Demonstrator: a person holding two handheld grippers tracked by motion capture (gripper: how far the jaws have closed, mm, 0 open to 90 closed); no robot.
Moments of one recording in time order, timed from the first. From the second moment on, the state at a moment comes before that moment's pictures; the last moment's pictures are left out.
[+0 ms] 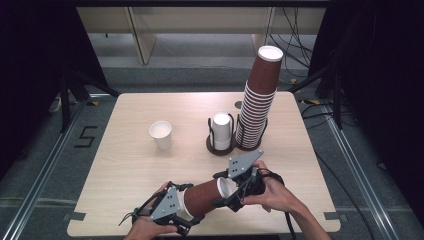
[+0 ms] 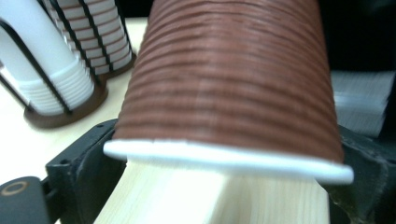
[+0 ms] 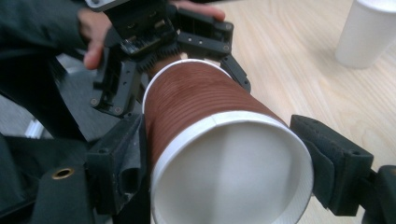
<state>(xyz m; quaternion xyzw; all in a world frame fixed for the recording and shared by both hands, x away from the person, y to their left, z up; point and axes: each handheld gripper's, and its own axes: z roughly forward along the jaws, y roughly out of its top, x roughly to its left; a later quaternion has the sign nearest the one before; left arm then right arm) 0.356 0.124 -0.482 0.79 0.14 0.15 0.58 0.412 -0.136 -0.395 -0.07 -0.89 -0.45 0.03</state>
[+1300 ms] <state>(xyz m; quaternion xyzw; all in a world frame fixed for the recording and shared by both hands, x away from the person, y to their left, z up) 0.350 0.113 -0.469 0.86 0.12 0.17 0.47 0.386 -0.111 -0.401 0.04 -0.95 -0.29 -0.07</state>
